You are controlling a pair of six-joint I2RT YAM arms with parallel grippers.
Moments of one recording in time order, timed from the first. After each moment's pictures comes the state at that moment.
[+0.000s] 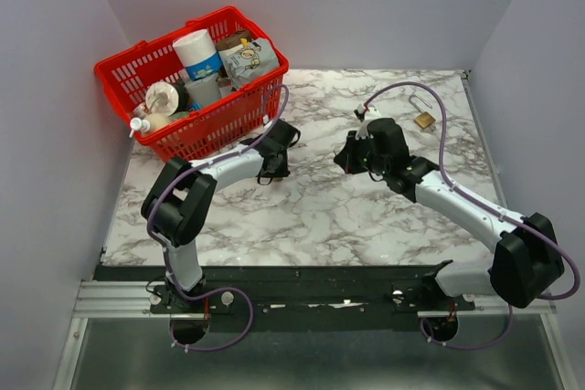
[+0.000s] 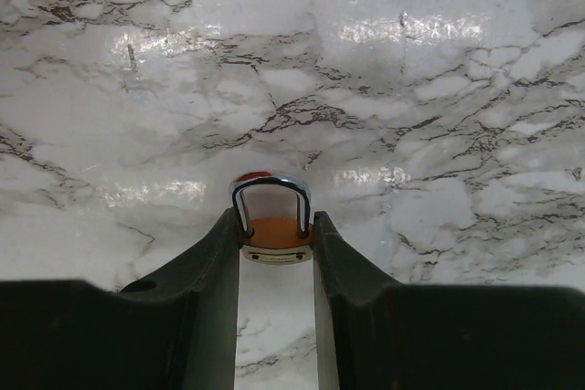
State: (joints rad) left arm -0.60 1.81 1.17 -0.37 -0.22 -0.57; right arm 0.58 1.32 0.91 -0.12 -0.05 0.38
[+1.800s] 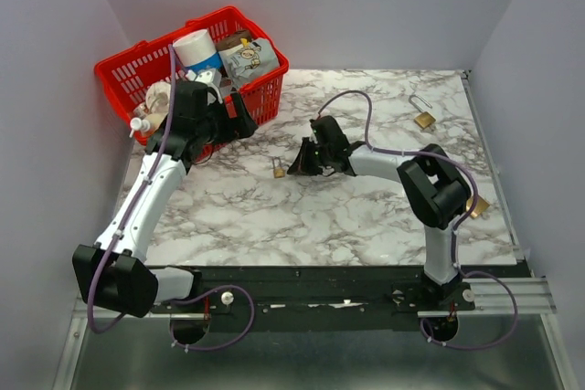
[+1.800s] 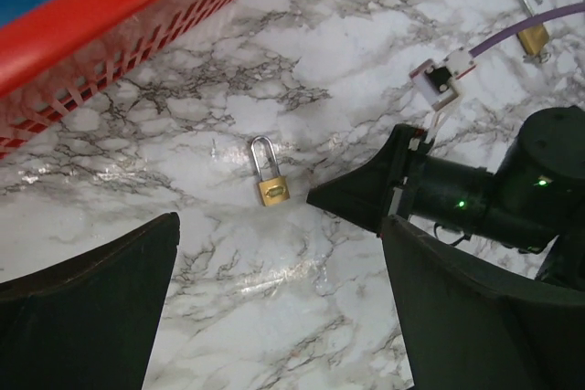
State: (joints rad) left arm -0.25 1.28 1.21 -0.52 0.17 -0.43; right arm 0.64 1.99 1.24 0.01 -0.28 0.78
